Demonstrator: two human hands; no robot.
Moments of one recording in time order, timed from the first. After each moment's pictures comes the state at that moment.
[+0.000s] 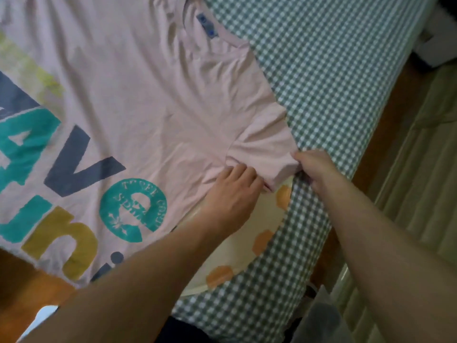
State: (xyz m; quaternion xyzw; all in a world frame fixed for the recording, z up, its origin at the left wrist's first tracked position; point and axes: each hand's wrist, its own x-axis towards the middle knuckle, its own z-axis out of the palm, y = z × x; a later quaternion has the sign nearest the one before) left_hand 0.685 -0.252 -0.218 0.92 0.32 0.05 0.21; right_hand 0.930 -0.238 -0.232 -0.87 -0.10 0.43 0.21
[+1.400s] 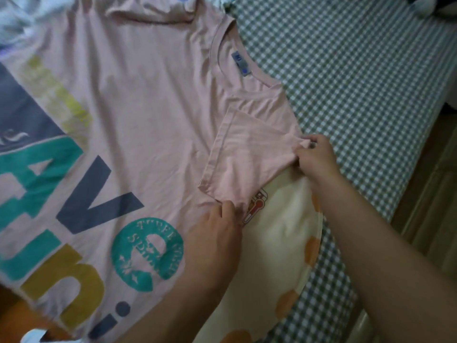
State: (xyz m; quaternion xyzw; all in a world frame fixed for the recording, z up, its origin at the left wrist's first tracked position) left_hand 0.644 -0.233 -0.217 0.73 0.61 0.03 0.31; right_hand 0.879 -0.118 -0.232 -0.87 -0.26 0.34 0.25
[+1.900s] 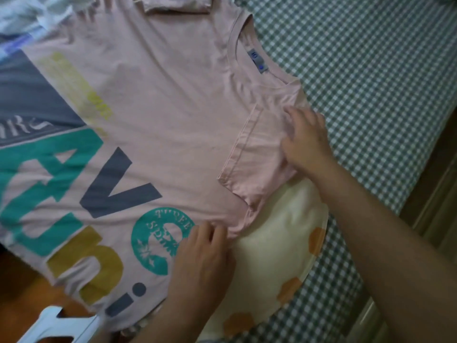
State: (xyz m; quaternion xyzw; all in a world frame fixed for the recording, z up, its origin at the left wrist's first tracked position) left_hand 0.603 -0.287 -0.209 0.76 0.58 0.01 0.29; right_hand 0.850 -0.111 -0.211 -0.78 -0.60 0.20 0.04
